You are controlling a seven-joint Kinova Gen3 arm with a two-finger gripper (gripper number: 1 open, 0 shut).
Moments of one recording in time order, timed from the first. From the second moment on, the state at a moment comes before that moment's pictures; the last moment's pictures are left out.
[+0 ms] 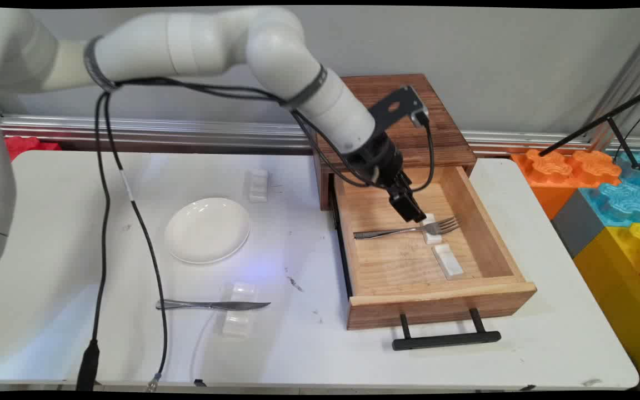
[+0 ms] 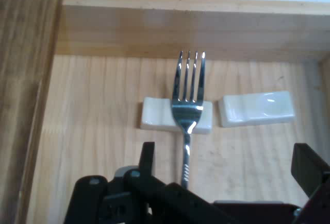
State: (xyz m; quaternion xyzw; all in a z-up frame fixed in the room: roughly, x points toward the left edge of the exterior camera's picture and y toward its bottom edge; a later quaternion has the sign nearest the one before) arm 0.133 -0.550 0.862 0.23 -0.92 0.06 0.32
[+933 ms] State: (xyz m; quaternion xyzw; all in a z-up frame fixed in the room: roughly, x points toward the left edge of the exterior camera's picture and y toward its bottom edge) arm 0.231 -0.470 0.975 0.26 -0.92 0.05 0.28
